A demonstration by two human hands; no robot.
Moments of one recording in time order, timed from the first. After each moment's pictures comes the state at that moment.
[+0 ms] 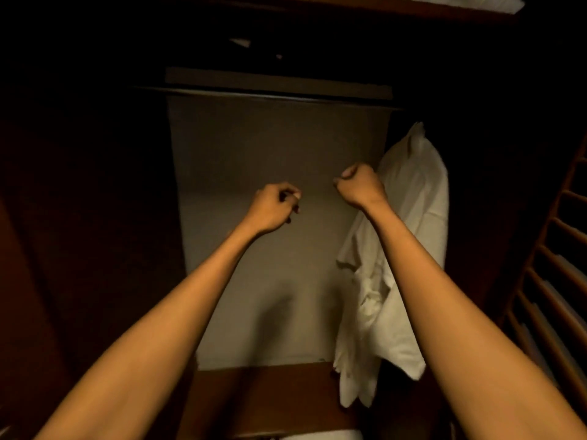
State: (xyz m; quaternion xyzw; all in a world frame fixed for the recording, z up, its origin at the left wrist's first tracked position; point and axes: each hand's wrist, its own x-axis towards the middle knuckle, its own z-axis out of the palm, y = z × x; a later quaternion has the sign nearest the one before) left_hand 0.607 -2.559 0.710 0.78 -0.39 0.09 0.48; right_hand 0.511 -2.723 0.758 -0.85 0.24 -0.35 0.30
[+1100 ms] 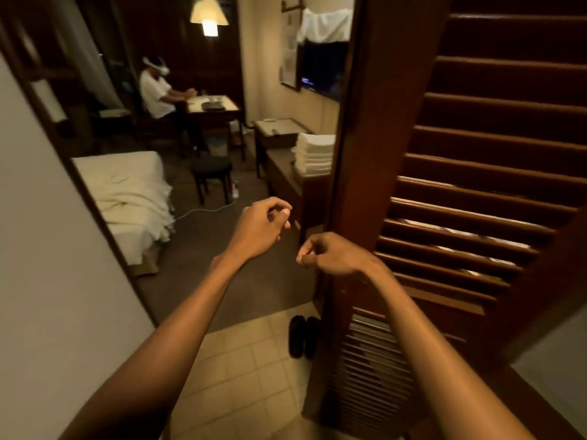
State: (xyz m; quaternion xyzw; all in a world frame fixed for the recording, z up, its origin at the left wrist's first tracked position) left_hand 0.291 -1.845 0.550 0.86 0.21 0.30 0.37; right_hand 0.412 -1.987 0.544 -0.79 -0.46 0.29 0.28
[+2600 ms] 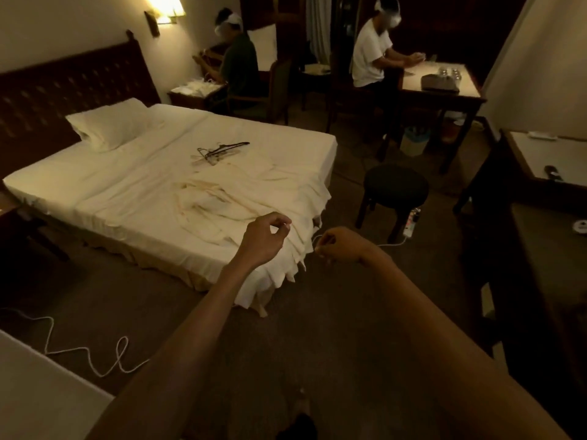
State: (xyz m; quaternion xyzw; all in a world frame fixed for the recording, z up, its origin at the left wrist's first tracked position) left_hand 0.398 -0.862 0.411 0.68 0.57 0.34 0.31; right_hand 0.610 -0.864 0.418 -0.62 -0.66 0.41 0.11
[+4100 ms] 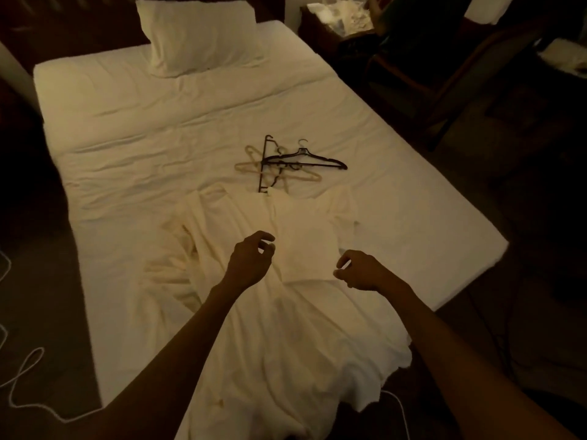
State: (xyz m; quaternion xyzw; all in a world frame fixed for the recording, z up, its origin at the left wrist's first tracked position) left_hand 0.252 0.044 0.173 0.35 0.82 0.33 0.30; right_hand 0.462 0.185 0.198 -0.50 -0.75 0.39 -0.17
